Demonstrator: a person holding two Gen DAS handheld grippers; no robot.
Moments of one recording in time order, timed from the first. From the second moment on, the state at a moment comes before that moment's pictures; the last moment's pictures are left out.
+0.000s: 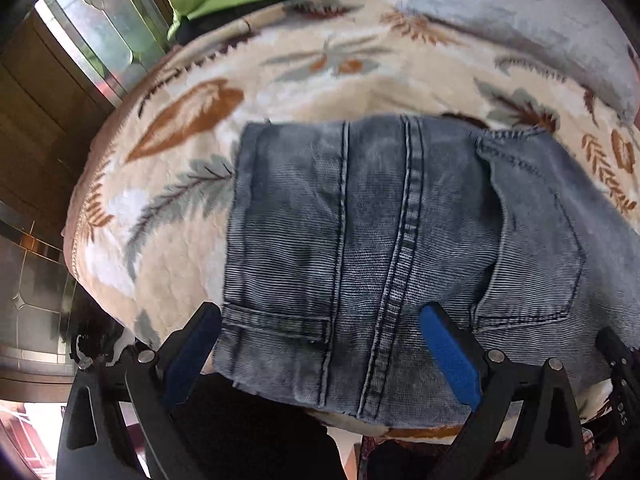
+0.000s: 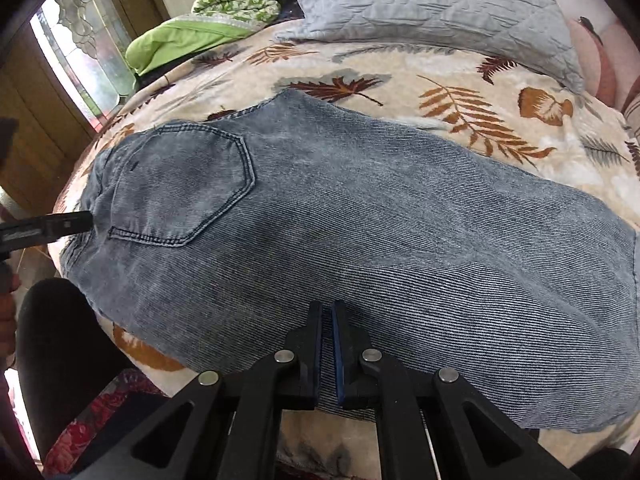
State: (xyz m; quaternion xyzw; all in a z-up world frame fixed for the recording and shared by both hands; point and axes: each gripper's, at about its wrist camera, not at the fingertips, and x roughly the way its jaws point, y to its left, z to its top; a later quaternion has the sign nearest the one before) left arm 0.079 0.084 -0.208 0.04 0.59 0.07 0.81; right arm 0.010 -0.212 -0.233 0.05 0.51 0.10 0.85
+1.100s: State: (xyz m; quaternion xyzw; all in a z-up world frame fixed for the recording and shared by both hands) left arm 0.018 -0.172 -0.157 0.22 0.45 -0.16 0.85; right arm -0.093 -0.512 -0.197 0.23 0.44 -0.12 0.86
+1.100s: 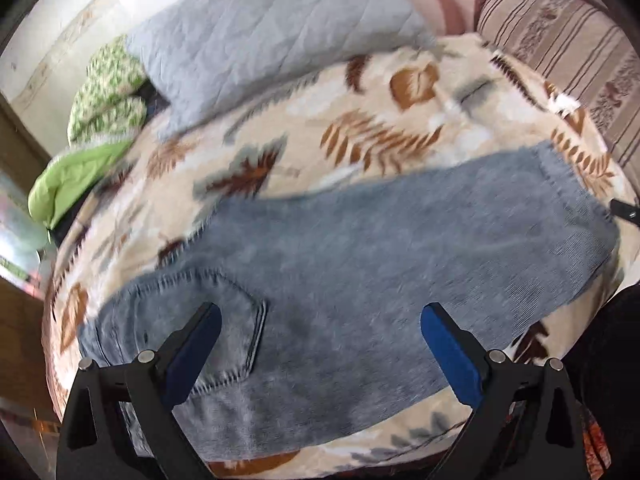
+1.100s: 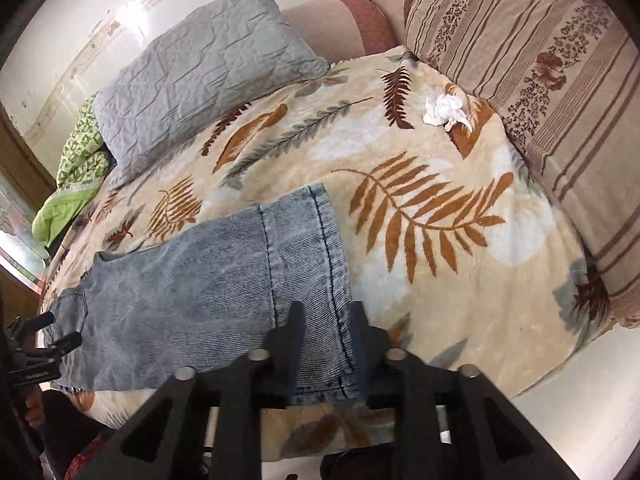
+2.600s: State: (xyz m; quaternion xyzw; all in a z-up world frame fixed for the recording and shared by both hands) left arm 0.061 -0.176 -0.026 0.14 0.23 -0.07 0.96; right arm -0.032 -0.543 -0.246 0.33 0.52 0.02 0.79
